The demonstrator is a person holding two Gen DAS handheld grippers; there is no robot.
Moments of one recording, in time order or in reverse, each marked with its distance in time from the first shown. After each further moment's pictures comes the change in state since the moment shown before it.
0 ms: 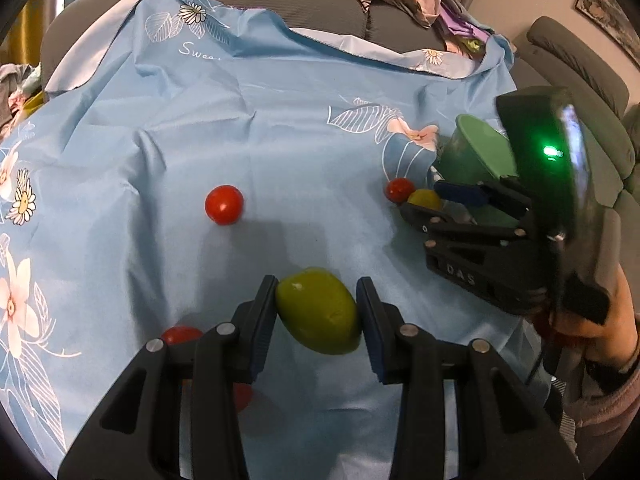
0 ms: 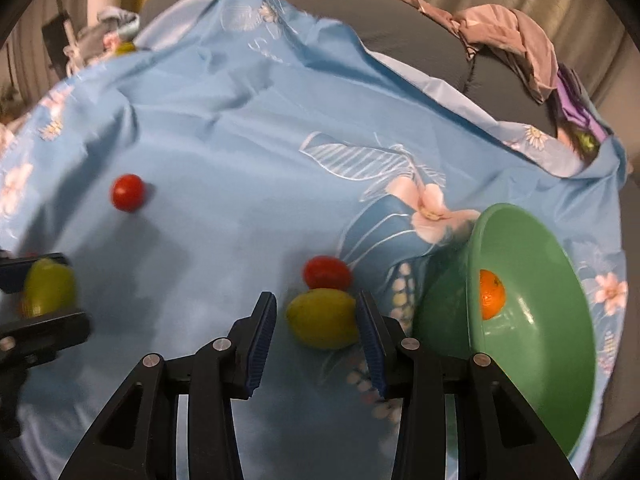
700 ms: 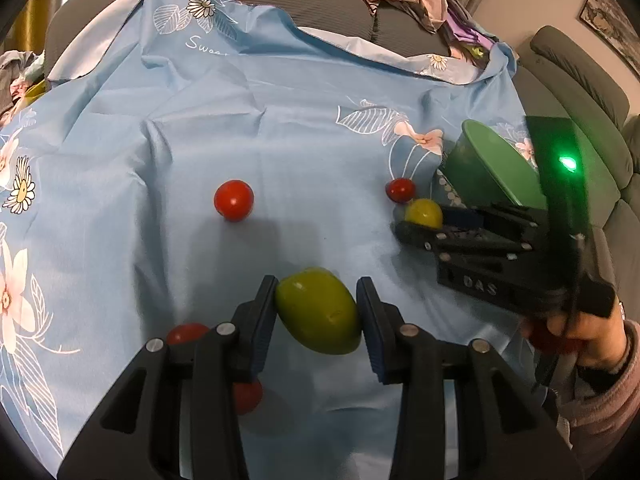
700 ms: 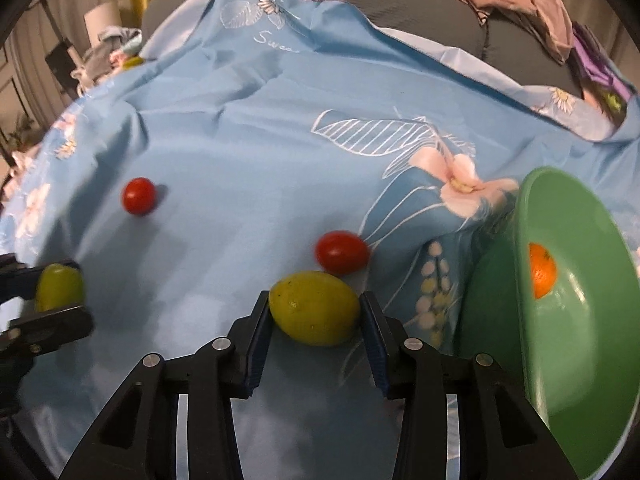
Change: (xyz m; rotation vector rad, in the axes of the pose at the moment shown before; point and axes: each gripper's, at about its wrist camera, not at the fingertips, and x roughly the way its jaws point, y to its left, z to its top) left arm -0.002 0.007 -0.003 -0.028 -0.004 -0.016; right arm 0.003 -0.010 -0.012 0.106 0.000 0.230
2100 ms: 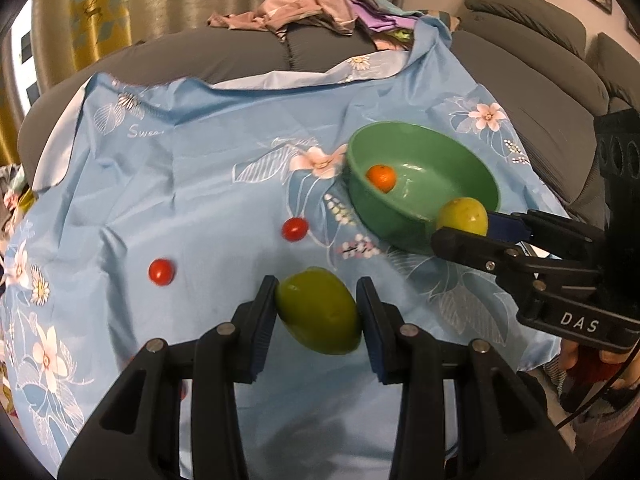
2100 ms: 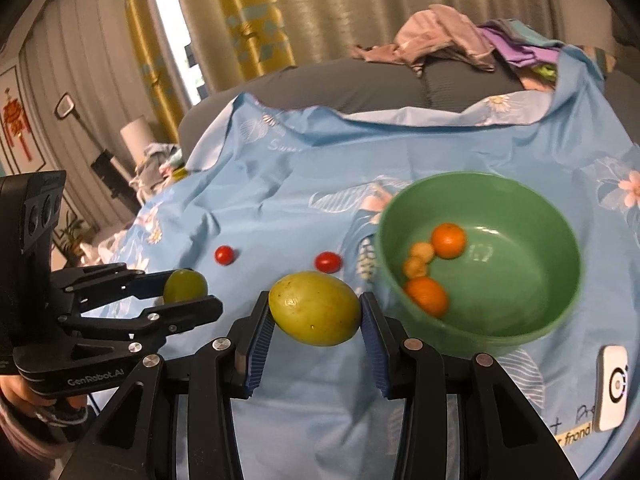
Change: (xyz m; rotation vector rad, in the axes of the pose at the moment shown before) left arm -0.030 -0.124 0.016 0.269 -0.060 0.052; right arm -0.132 -0.060 -0.067 0.217 -0.306 0.167
